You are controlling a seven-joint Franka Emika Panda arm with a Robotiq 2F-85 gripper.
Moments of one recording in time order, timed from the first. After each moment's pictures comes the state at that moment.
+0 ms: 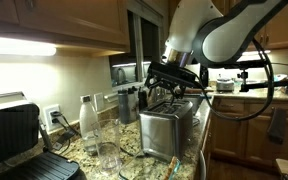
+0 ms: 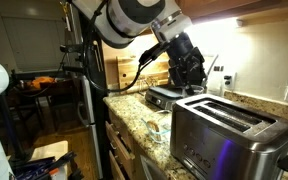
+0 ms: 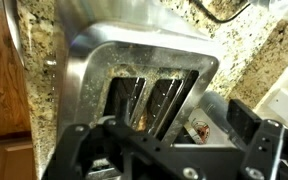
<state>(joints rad) -0.29 -0.24 0.17 -2.51 -0.37 2.78 1.52</state>
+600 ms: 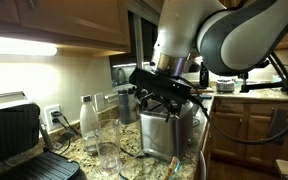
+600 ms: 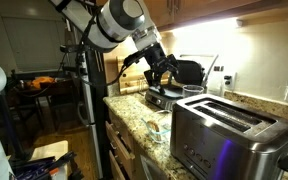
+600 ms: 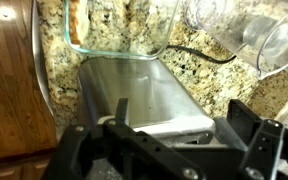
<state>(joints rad) -0.22 -0.26 0.33 -2.53 -0.43 2.68 1.88</state>
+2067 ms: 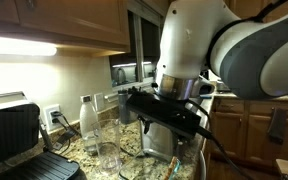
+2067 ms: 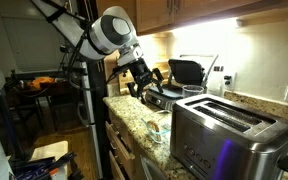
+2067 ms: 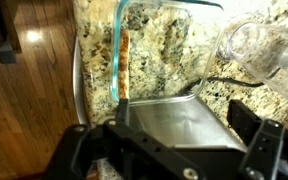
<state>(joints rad) -0.19 -0.24 0.42 -2.62 -0.44 2.68 2.13</state>
